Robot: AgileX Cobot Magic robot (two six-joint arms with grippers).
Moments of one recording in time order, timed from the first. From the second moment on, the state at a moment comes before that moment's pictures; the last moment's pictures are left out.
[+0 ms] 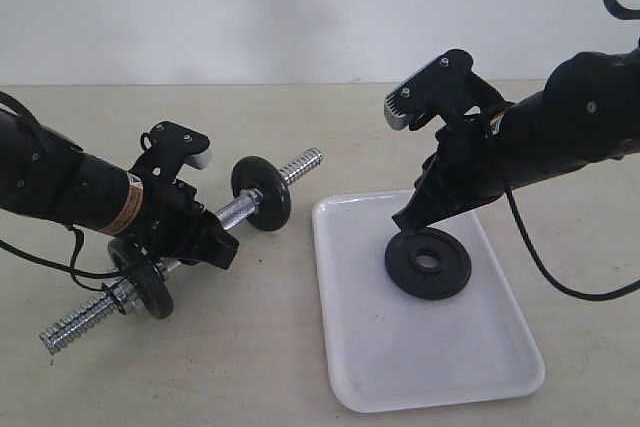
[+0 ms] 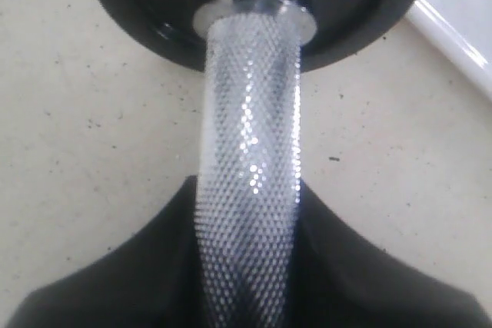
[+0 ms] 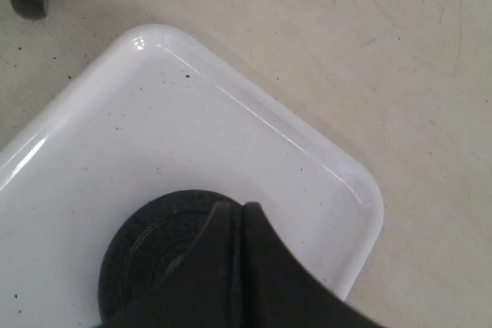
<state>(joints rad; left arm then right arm) -0.29 1.96 -0.90 1.73 -0.34 -1.49 0.45 1.64 -0.89 0.18 0.21 -0.49</state>
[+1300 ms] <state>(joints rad) -0.29 1.72 -0.86 1.78 -0.37 -1.52 0.45 1.72 -0.89 0.05 0.24 -0.48</state>
